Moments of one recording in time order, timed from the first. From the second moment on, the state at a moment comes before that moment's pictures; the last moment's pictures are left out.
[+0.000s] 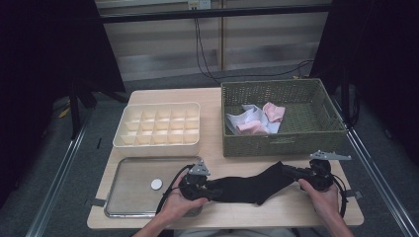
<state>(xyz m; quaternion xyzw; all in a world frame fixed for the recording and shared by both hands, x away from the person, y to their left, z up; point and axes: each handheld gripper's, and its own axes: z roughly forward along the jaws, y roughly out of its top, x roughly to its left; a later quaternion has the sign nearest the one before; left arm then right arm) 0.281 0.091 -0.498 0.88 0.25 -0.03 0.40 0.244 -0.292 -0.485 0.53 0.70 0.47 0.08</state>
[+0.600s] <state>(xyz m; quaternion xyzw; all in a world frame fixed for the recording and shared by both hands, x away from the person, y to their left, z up) 0.284 0.095 -0.493 0.88 0.26 -0.02 0.40 0.248 -0.274 -0.468 0.51 0.69 0.51 0.07</state>
